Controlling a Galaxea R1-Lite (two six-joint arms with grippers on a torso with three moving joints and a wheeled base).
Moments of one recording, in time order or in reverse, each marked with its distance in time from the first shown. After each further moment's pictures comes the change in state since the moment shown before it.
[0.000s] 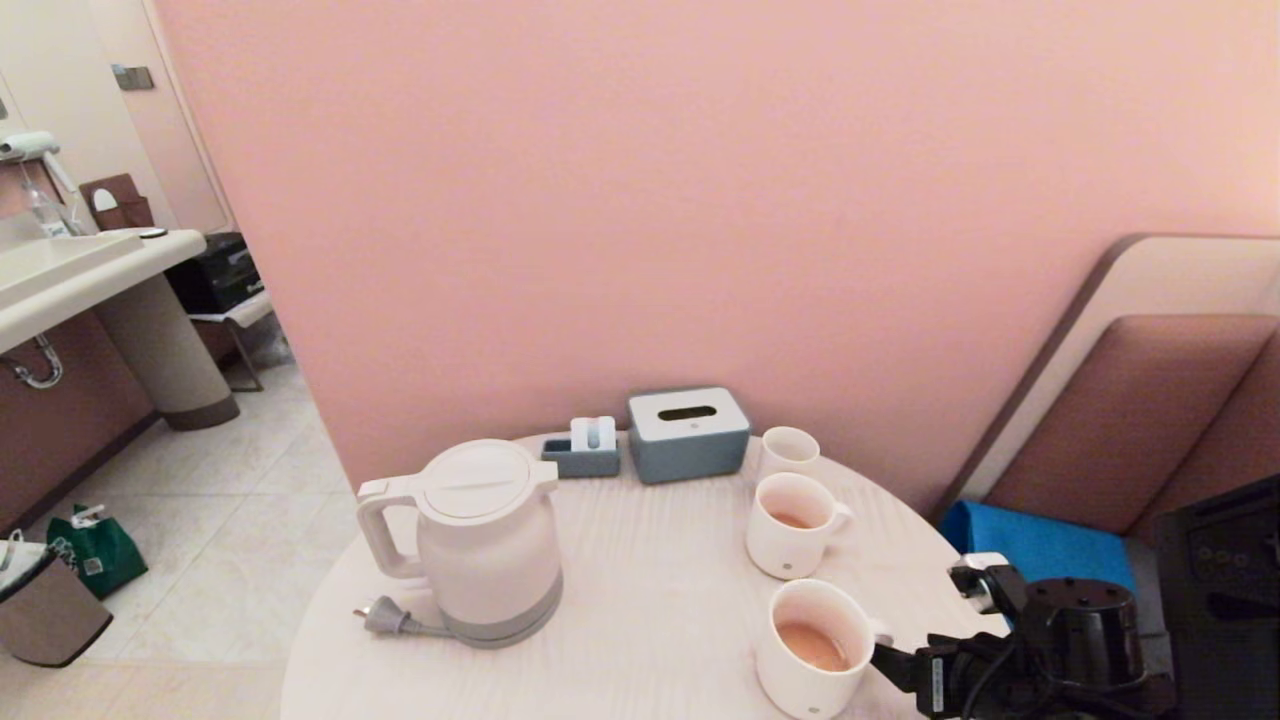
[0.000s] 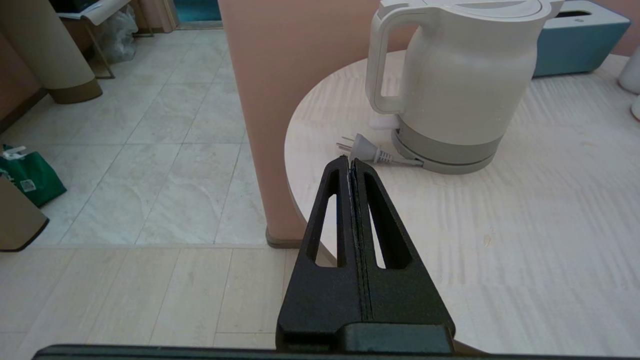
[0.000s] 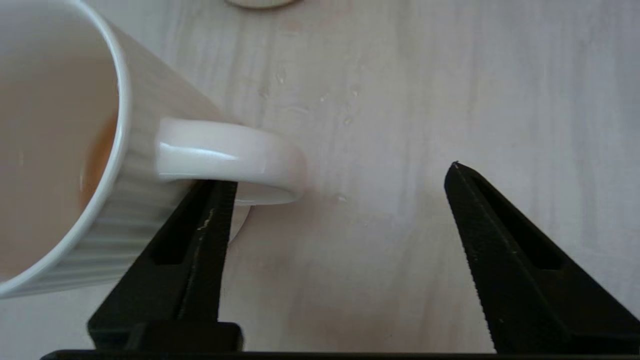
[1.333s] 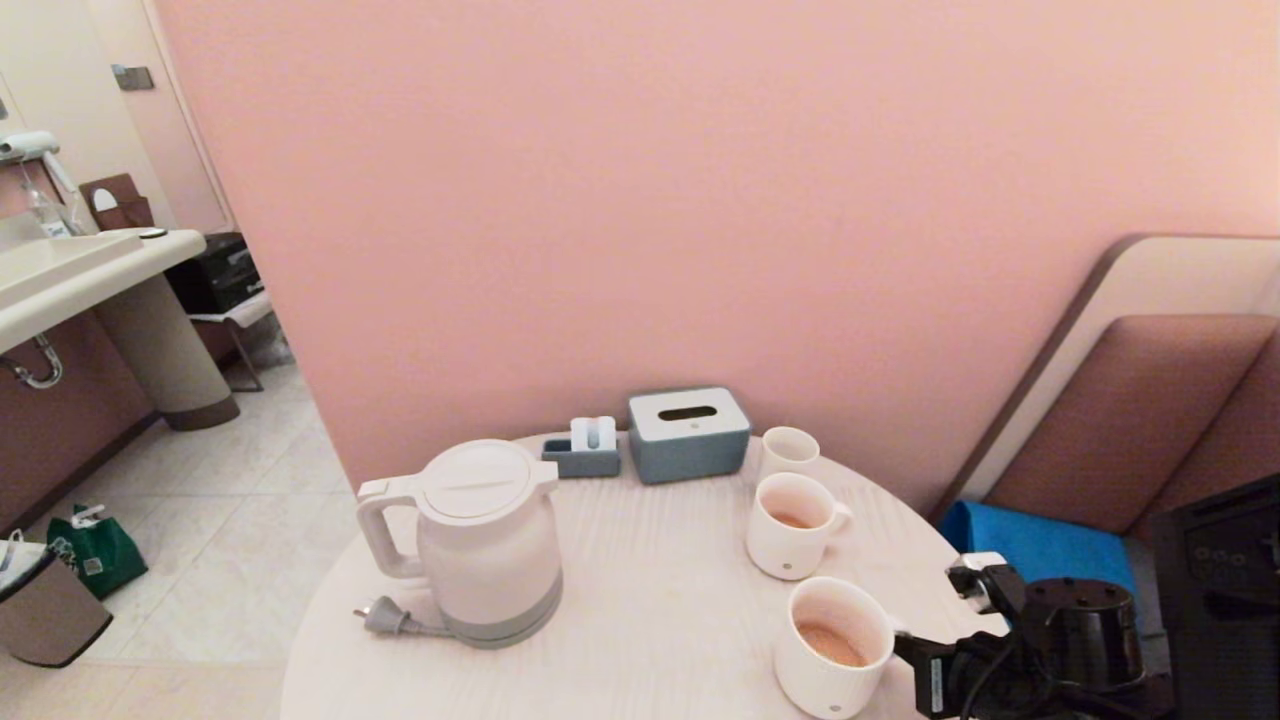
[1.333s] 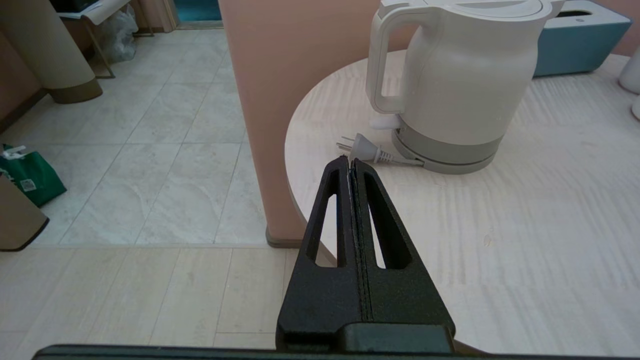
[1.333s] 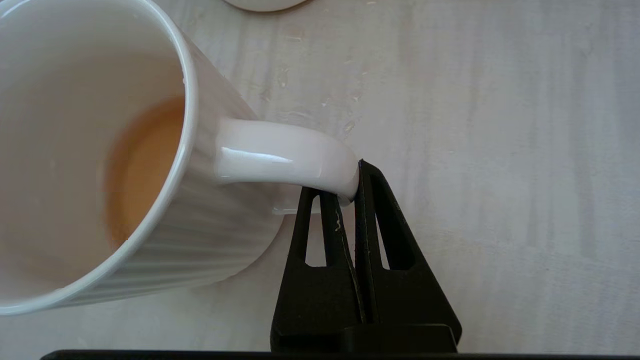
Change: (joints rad) left arm 0.000 0.000 0.000 0.000 0.000 0.000; right arm 0.001 0.006 0.003 -0.002 0.006 -0.025
